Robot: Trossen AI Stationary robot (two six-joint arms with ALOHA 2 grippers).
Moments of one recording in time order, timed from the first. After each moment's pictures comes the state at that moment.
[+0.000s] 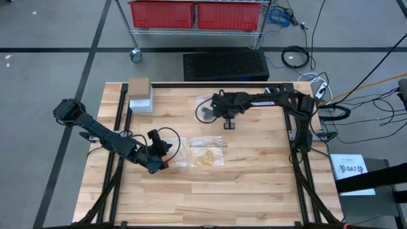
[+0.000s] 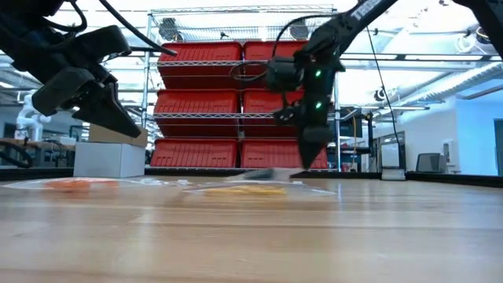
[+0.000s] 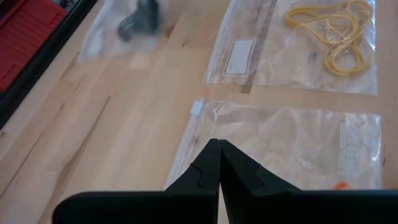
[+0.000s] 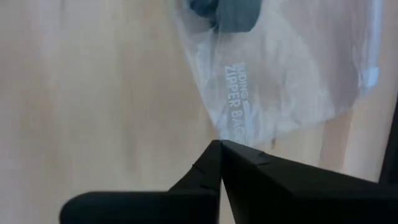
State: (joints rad) left arm -0.47 1.22 0.50 -0.27 -0.74 -0.46; right arm -0.35 1.91 1.31 -0.74 0.22 -0.34
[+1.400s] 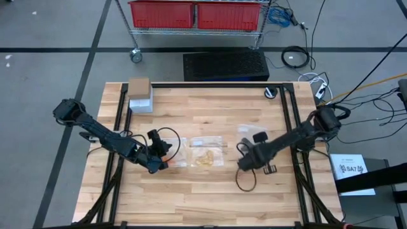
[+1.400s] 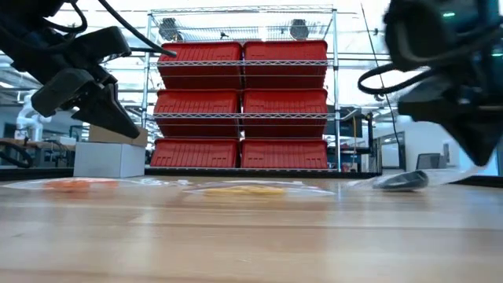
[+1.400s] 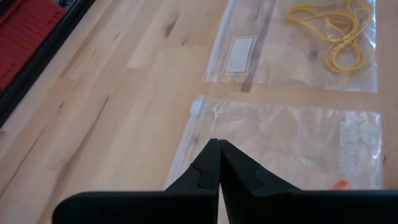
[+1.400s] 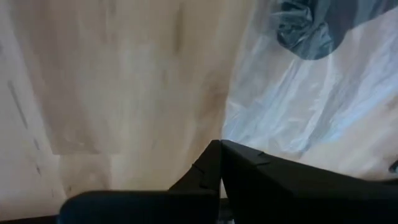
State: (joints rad) left arm -0.47 1.22 0.50 -0.28 -0.73 -0.46; right arm 0.39 1.68 0.97 -1.26 0.15 0.23
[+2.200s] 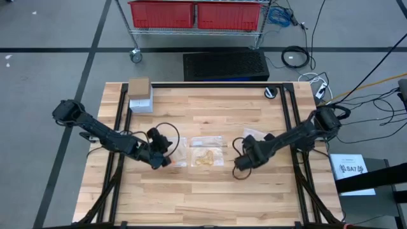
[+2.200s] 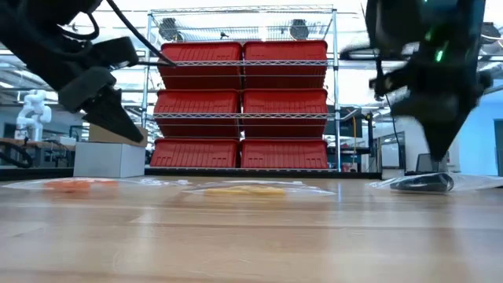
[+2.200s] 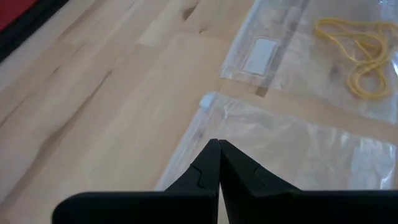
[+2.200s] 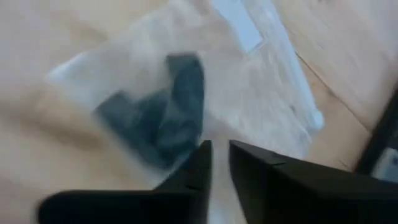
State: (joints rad) left arm -0.40 1.22 0.50 -0.28 -0.68 -0.63; right arm 0.35 1.68 1.01 -1.17 0.31 1.33
